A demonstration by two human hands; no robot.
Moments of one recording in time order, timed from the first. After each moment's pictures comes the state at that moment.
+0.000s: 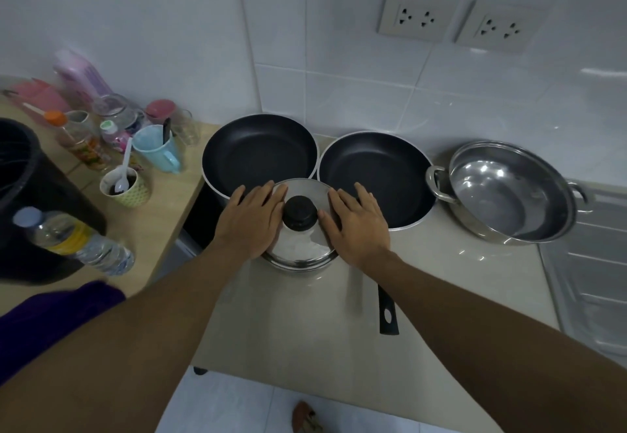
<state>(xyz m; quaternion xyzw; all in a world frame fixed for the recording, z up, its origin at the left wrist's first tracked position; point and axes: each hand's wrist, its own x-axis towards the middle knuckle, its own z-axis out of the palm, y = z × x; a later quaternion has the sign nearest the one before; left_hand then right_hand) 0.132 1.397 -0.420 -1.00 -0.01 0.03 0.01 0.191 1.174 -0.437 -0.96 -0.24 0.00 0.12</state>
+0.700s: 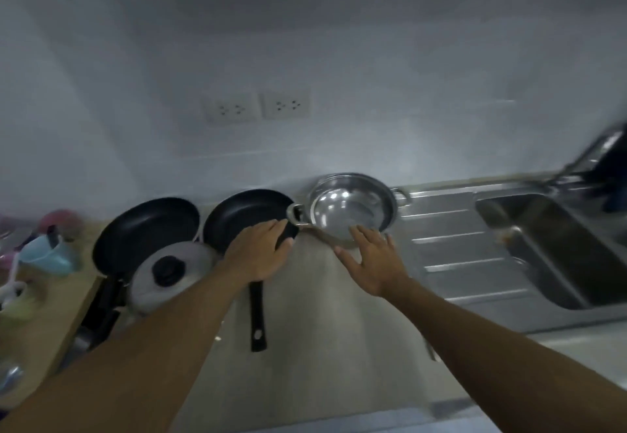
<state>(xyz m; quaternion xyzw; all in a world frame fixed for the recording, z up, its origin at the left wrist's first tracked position) 0.157 1.124 -0.312 -0.99 0.11 0.06 -0.11 0.143 0.870 -0.366 -0.97 -0.09 -0.02 0.21</state>
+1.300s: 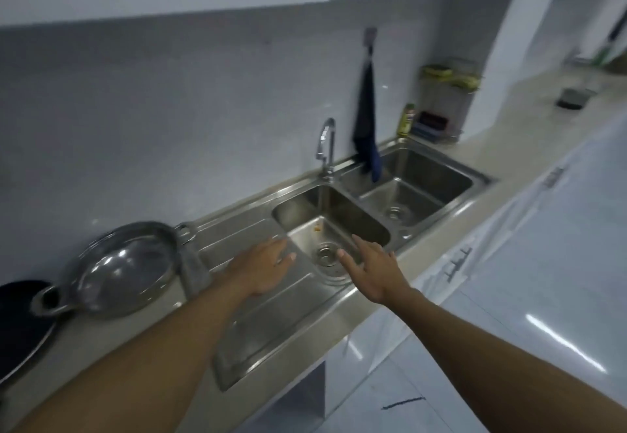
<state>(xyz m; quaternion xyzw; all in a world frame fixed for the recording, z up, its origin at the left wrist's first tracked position) 0.122 0.675 -0.319 -0.92 0.34 0.13 -0.14 -0.018 0.456 -0.344 -0.94 0.18 -0.06 0.30</state>
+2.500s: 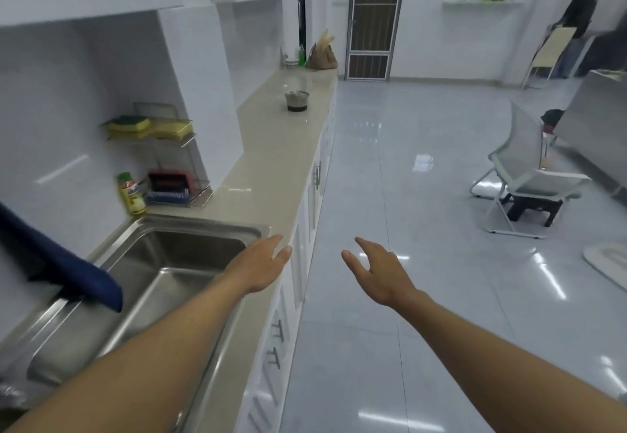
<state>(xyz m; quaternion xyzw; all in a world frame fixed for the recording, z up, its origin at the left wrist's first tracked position) 0.086 -0.003 -0.306 -0.74 0.63 0.23 -0.11 -0.180 -0.053 -0.336 -0.78 0.54 -0.18 0.26</state>
